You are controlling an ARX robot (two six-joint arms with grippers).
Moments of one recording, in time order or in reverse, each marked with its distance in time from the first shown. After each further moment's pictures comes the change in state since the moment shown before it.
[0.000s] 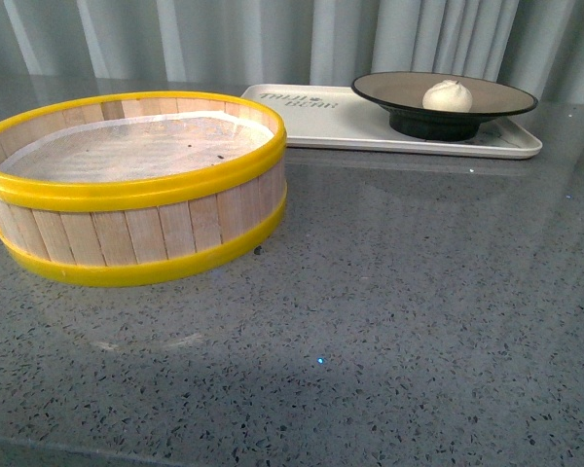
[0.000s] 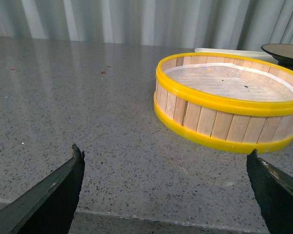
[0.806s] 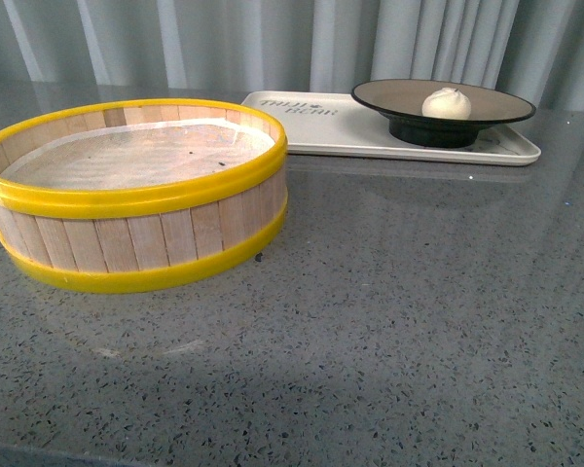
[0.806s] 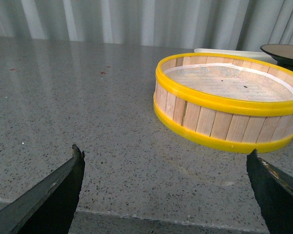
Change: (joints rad) left arm 0.000 0.000 0.000 0.000 0.000 0.000; right arm 0.196 -1.322 -0.856 -0.135 0.128 -1.047
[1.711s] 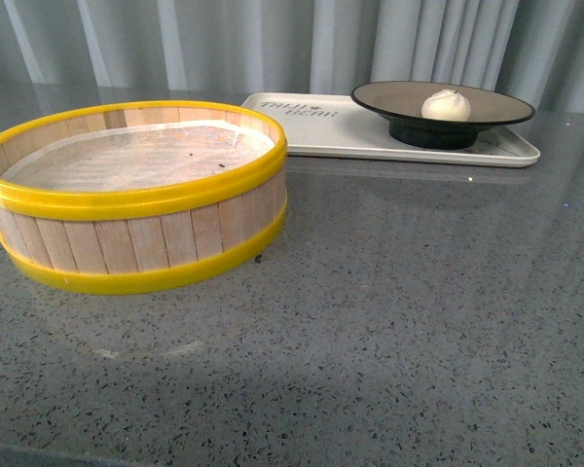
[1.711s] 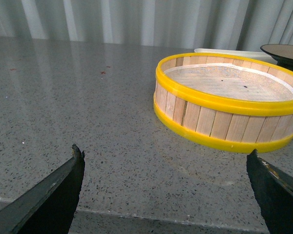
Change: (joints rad) left arm 0.000 0.000 0.000 0.000 0.000 0.000; right arm 0.081 -0.278 -0.143 -0.133 0.060 0.037
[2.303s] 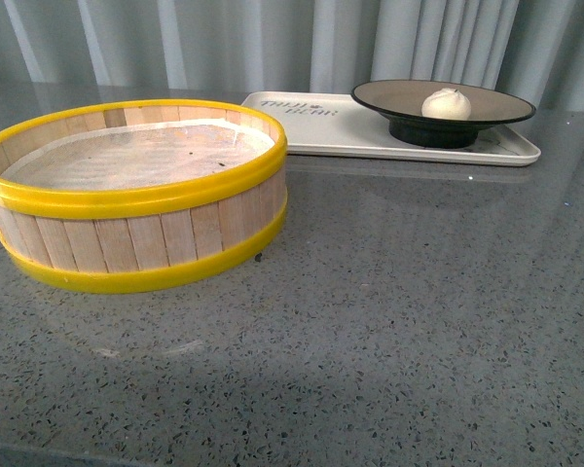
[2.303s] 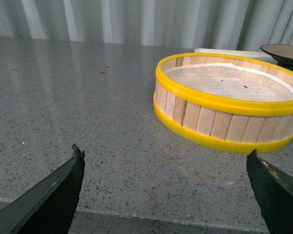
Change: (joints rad) left arm 0.000 0.000 0.000 0.000 0.000 0.000; right arm 0.000 0.000 0.000 0.000 0.000 0.000
